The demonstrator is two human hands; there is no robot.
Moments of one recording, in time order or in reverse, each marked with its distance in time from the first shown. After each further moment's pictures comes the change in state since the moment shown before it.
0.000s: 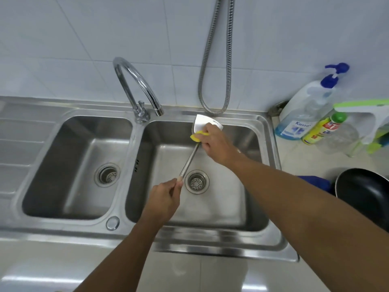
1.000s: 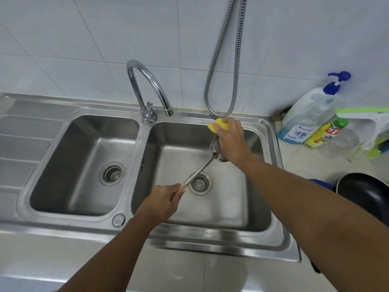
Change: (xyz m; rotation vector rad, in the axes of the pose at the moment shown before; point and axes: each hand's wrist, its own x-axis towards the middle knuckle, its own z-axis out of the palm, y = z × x) left_hand -0.005 -0.025 -0.021 0.123 -0.164 0.059; right_hand -0.008 0.005 -0.019 -0.131 0.175 0.205
